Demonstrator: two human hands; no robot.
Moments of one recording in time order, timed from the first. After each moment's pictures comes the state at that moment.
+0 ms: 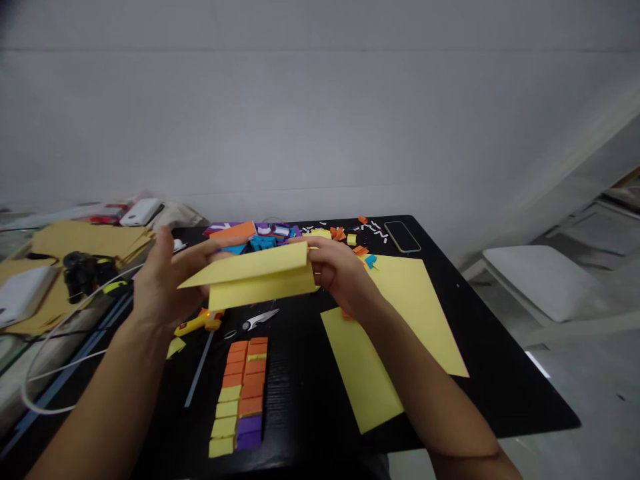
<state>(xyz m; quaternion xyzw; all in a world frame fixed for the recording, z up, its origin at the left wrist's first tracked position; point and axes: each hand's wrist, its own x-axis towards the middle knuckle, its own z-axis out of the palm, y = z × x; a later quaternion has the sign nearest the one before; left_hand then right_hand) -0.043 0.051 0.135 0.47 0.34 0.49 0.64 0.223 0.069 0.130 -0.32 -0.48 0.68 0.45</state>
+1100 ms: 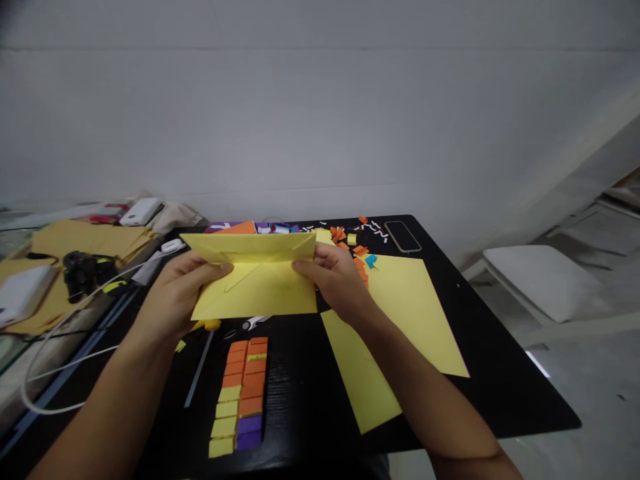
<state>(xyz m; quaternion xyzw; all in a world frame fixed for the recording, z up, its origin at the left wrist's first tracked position) -0.014 0.033 0.140 0.44 0.48 0.55 0.53 0.215 0.060 0.122 -0.35 -0.51 0.63 0.48</state>
